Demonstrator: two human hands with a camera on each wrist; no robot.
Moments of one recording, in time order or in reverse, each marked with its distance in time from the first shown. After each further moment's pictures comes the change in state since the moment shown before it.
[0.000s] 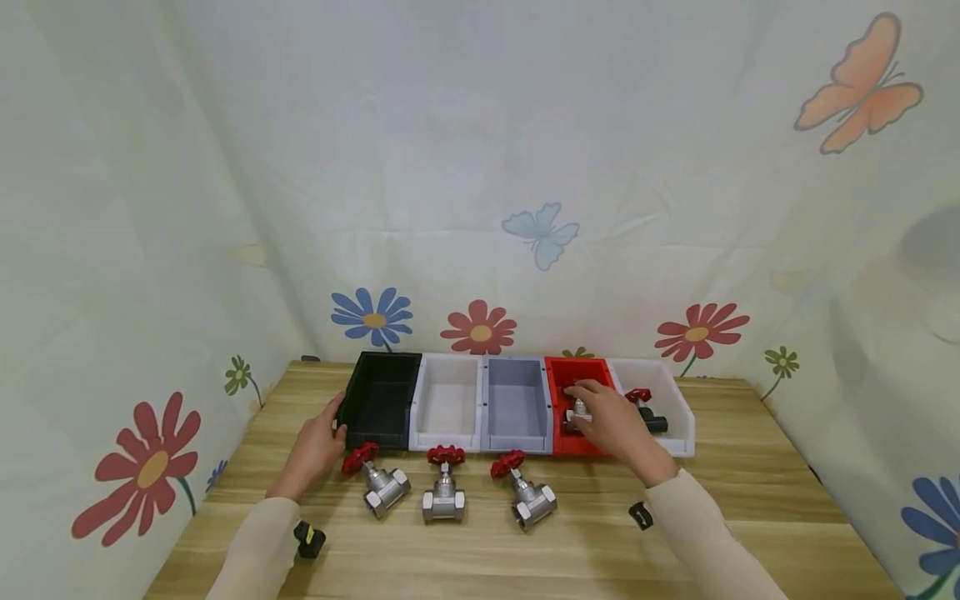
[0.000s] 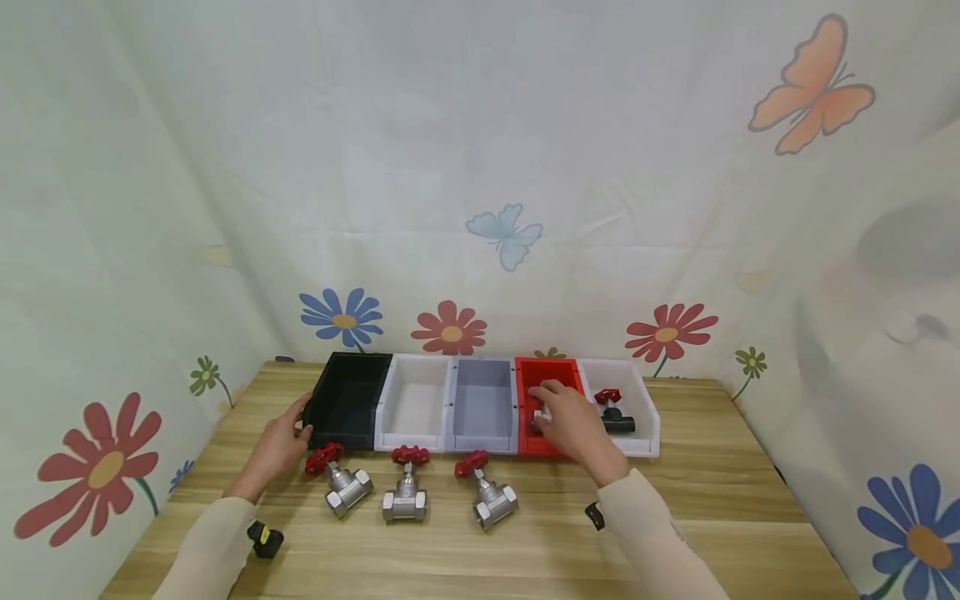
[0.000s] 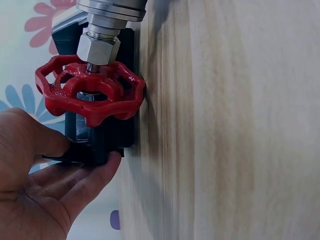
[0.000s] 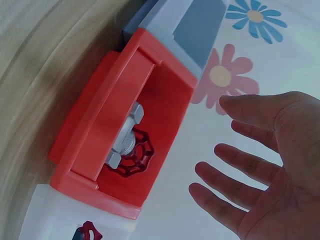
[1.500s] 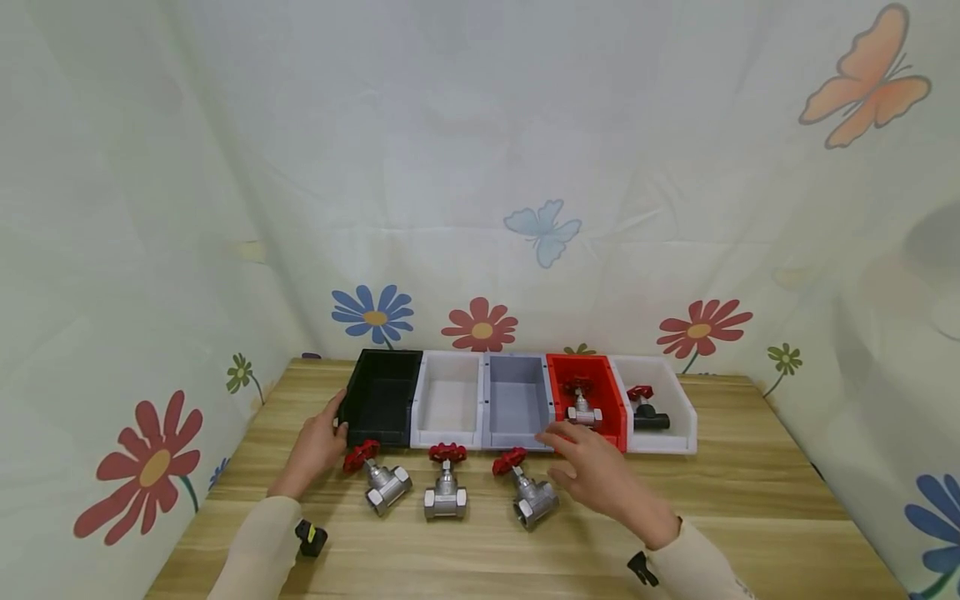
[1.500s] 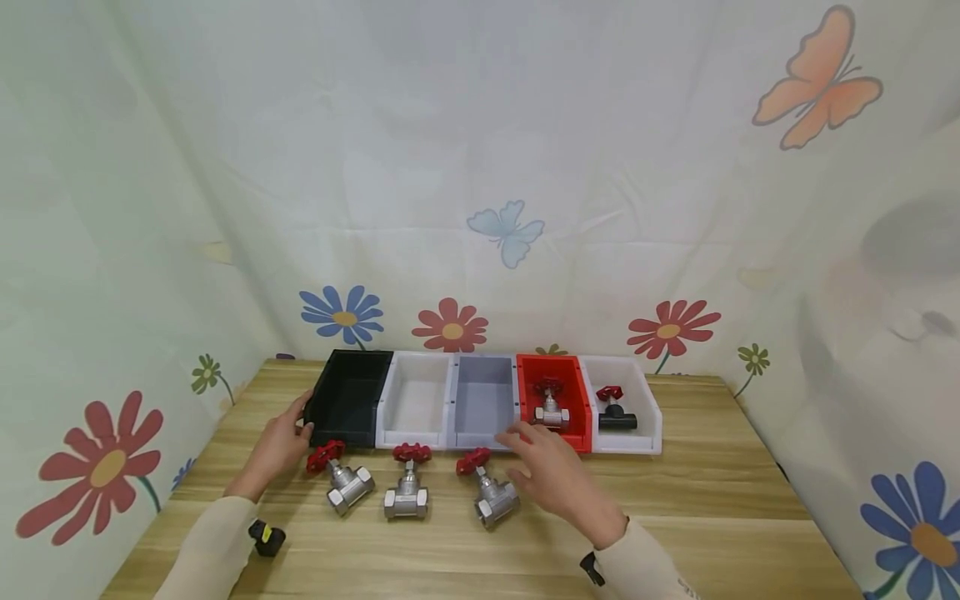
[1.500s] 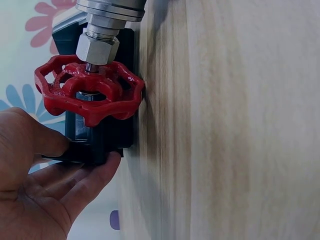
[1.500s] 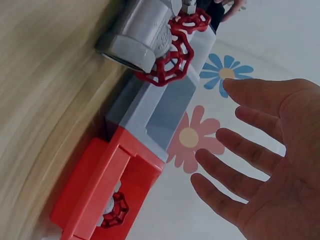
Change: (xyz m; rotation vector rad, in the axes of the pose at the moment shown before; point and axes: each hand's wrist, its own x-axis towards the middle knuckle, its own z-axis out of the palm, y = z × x) left_hand -0.002 0.003 -0.002 0.020 0.017 -0.006; right_hand -0.056 -0.047 0.006 0.032 -0.018 -0.284
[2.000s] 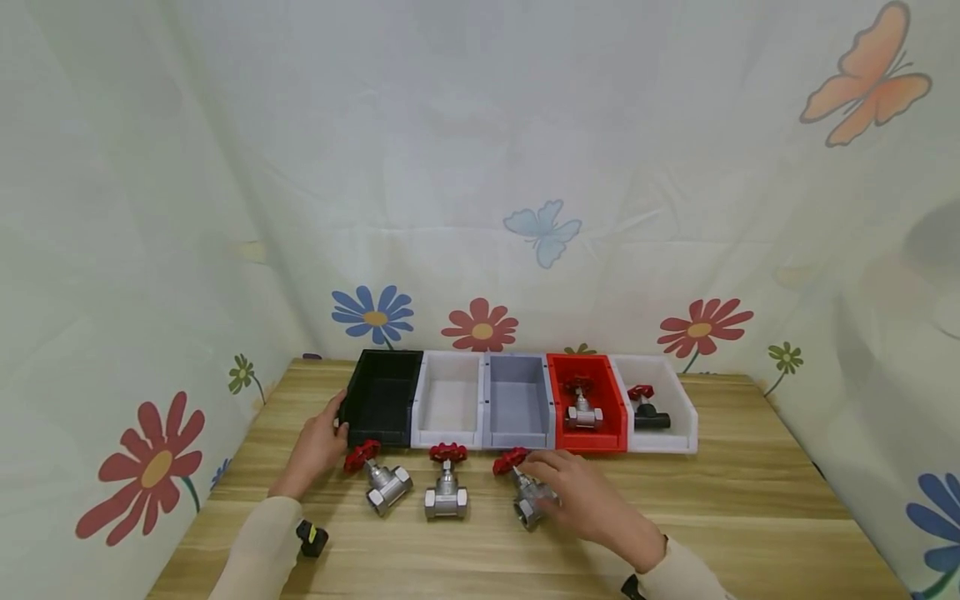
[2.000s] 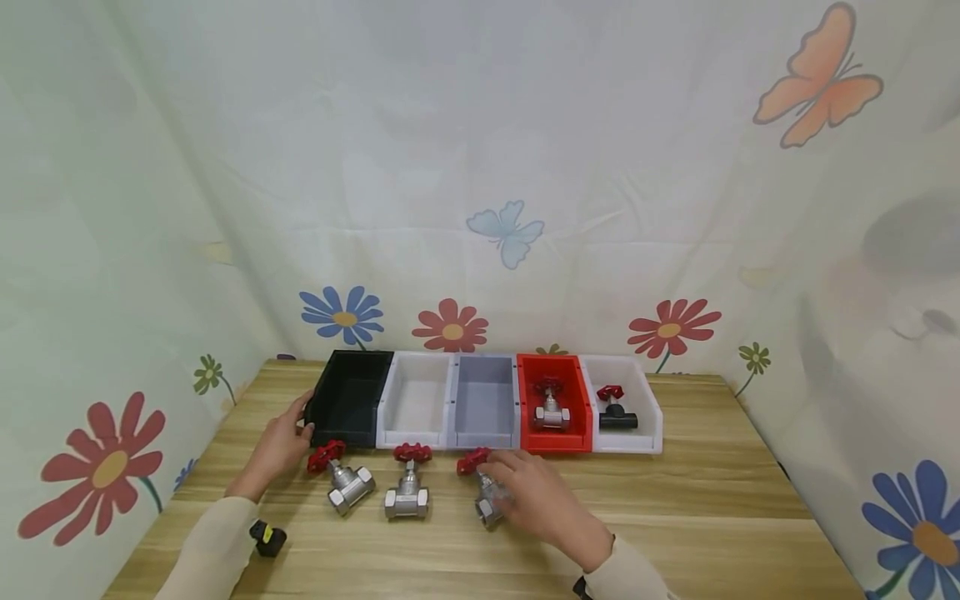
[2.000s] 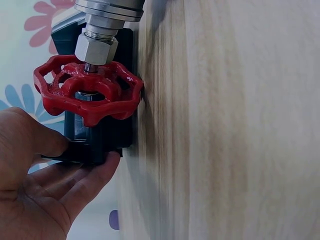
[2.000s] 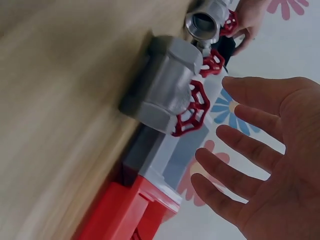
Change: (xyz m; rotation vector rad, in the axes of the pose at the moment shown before) left_hand -0.001 0.000 -0.002 -0.008 0.002 0.004; right_hand -0.010 -0.020 0.021 0.054 -0.106 -0.079
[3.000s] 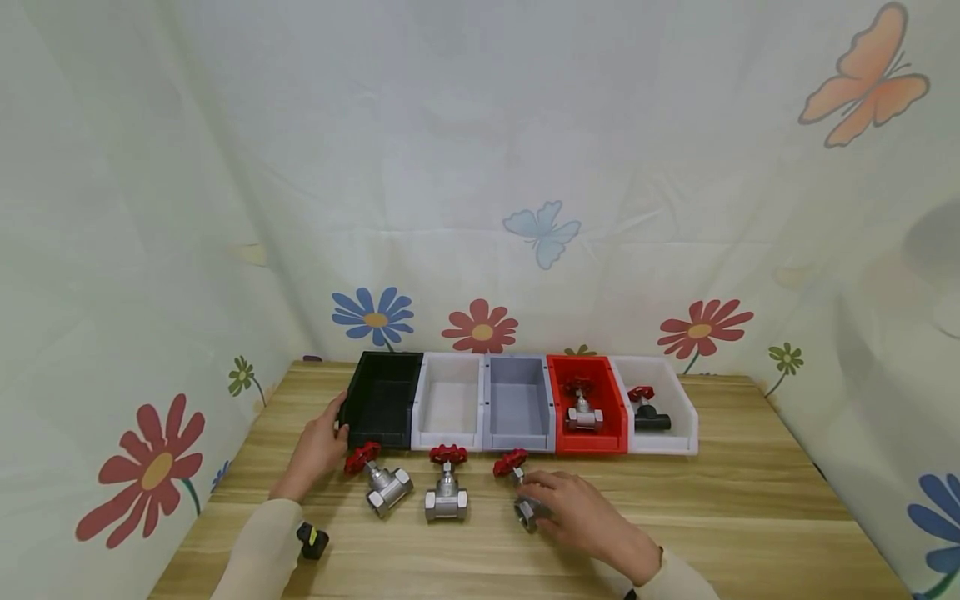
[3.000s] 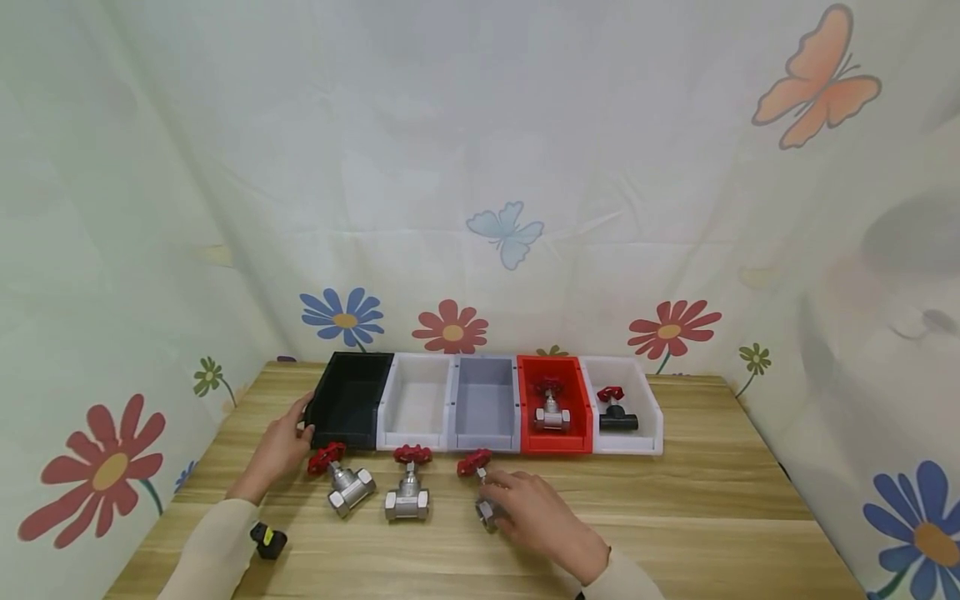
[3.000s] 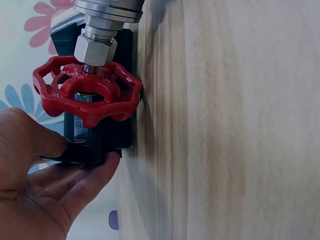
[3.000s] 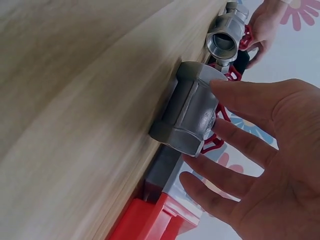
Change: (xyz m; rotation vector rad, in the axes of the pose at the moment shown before) left_hand 0.001 -0.003 0.004 -0.012 0.012 0.009; right_hand -0.006 0.003 0.025 -0.015 -0.060 -0.058
